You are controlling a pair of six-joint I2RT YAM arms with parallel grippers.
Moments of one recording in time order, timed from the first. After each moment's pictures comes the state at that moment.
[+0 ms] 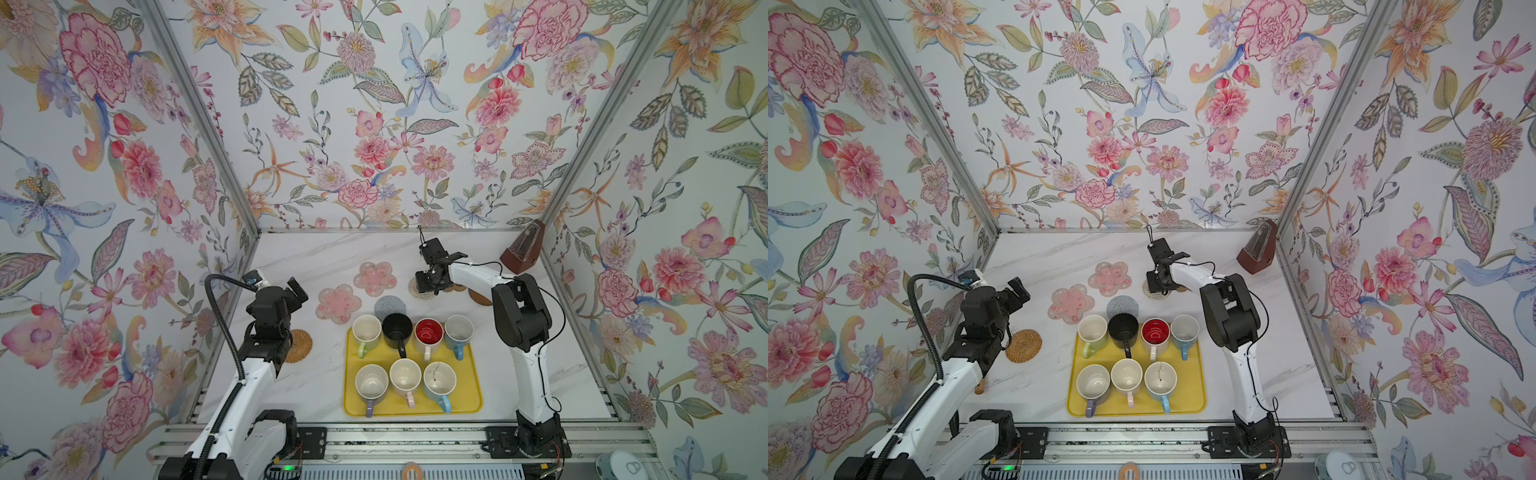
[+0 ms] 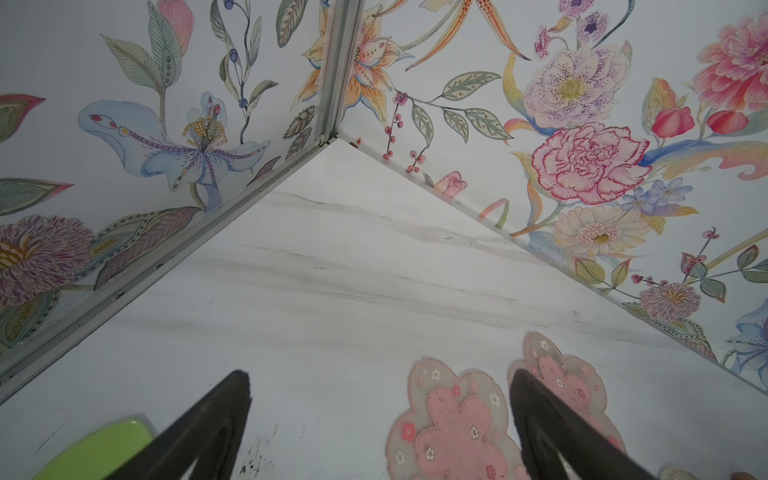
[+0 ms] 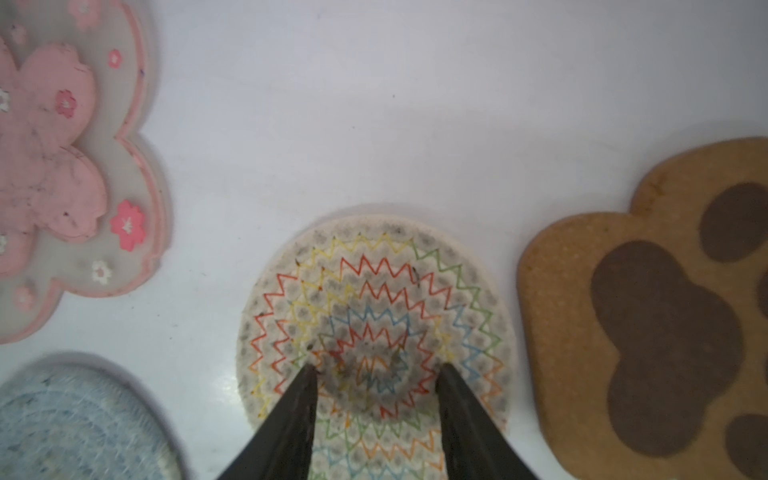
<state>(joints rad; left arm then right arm) -0.05 0.94 0.58 -0.02 -0.32 -0.47 0.49 2.22 1.69 -0.60 0.02 0.25</state>
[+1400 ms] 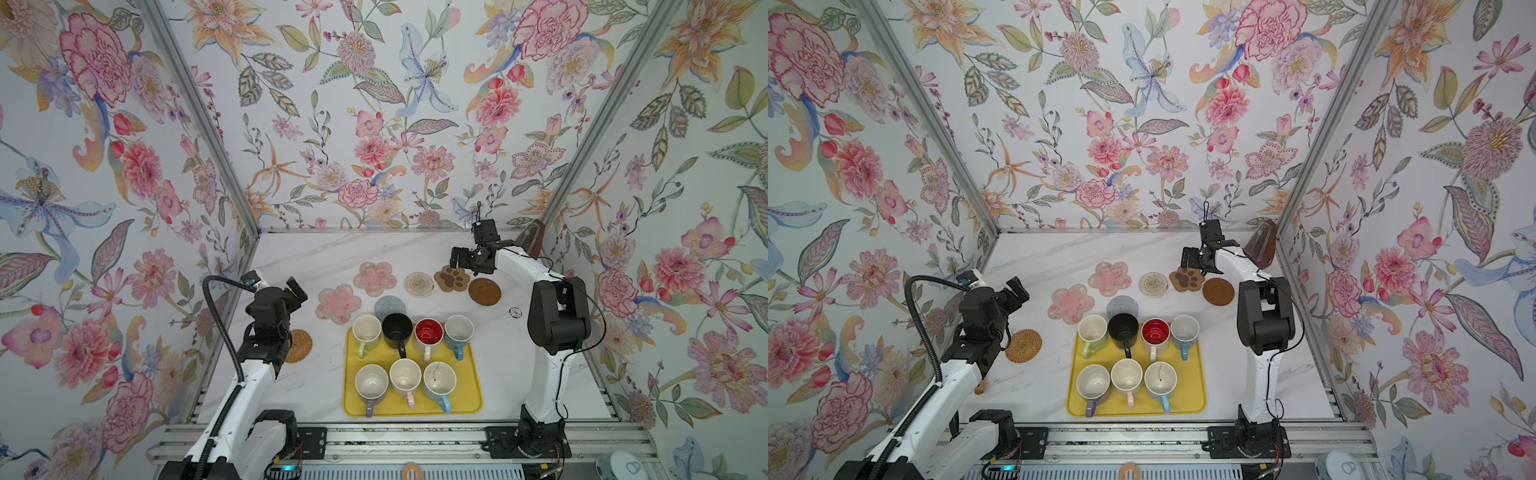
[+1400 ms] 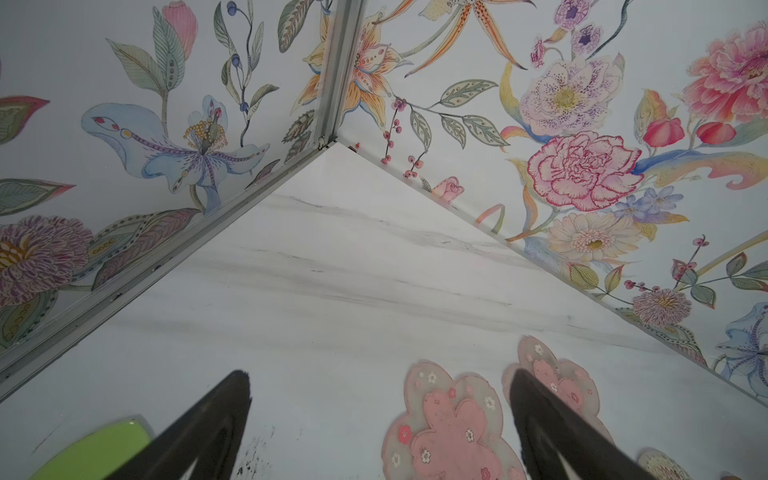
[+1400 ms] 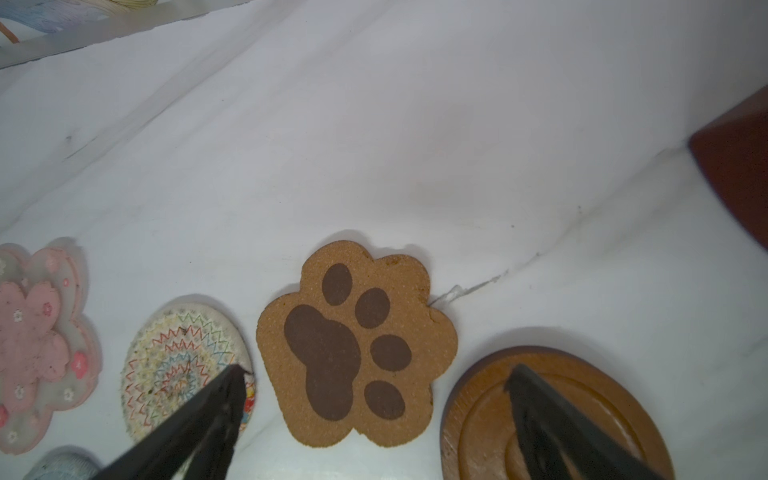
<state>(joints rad) -0.05 0.93 0.57 -0.02 -0.31 -0.48 0.19 2.08 1.65 -0.55 -0.03 0.28</state>
